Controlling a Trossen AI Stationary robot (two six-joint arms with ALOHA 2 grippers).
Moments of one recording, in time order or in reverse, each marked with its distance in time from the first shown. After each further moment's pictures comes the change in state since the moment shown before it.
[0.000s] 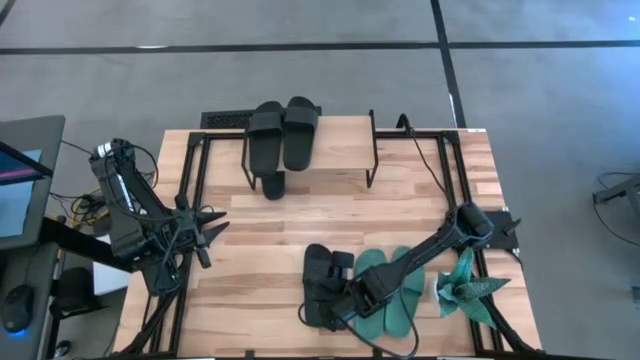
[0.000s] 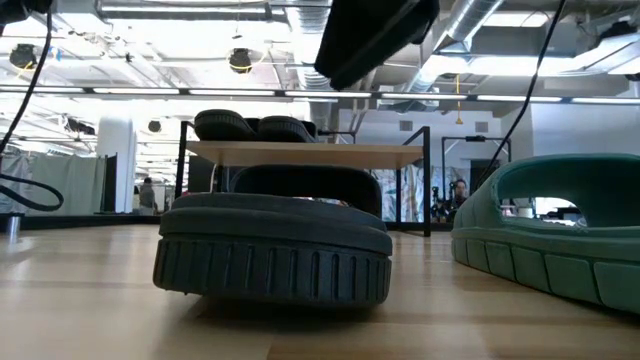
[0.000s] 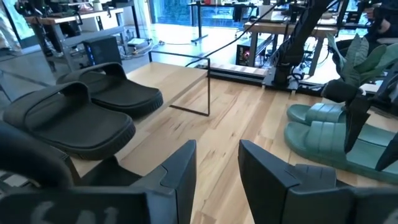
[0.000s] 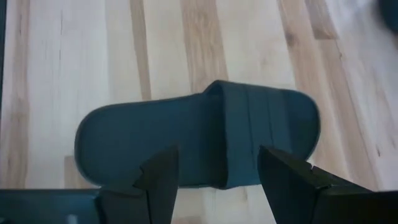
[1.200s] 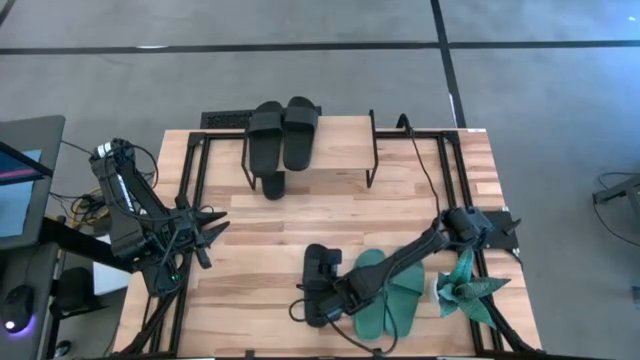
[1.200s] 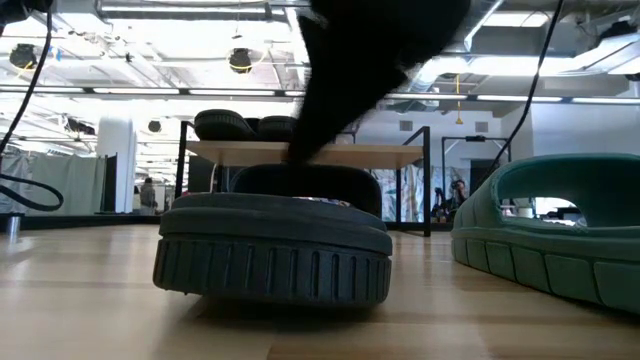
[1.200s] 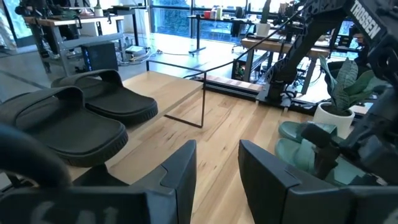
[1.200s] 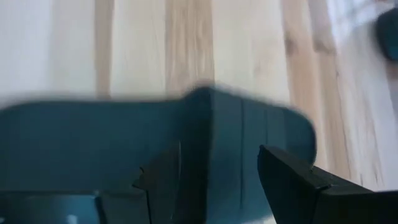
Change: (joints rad) left arm 0.000 0.000 0.000 0.030 -0.052 -0.038; right arm -0.043 0.109 0.000 0.066 0.067 -0.183
